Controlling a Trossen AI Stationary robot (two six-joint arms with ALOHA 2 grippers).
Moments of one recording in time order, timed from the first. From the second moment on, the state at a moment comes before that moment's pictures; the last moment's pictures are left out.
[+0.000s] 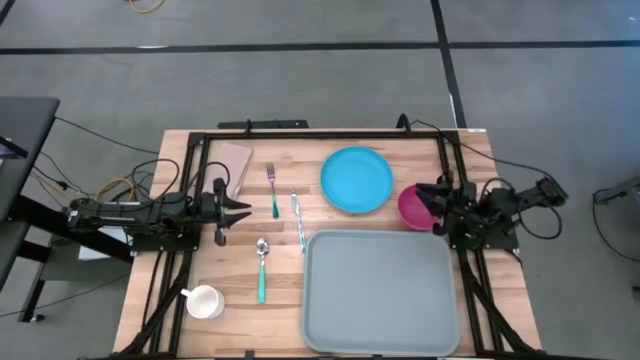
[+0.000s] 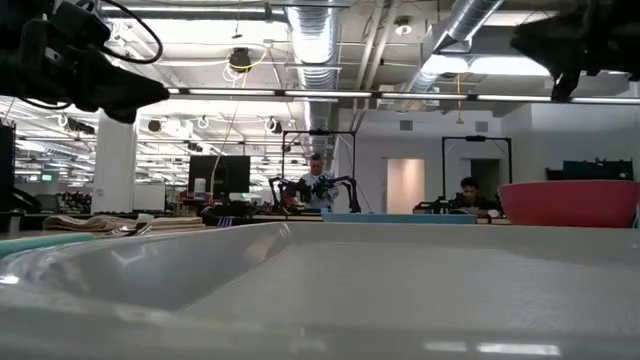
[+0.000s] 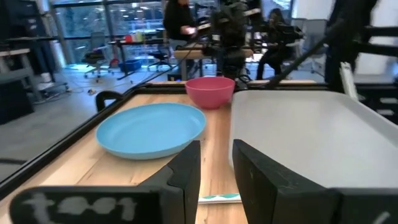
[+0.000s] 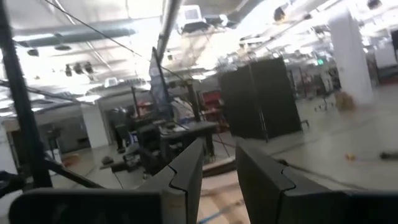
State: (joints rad) left arm -0.03 0.06 0.02 0.02 -0.14 0.05; right arm 0.35 0.00 0.03 0.34 0.61 -0.01
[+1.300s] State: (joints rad) left arm -0.03 0.06 0.02 0.35 -0.23 0.15; right arm 0.15 0.81 0.81 -0.13 0.31 -0.10
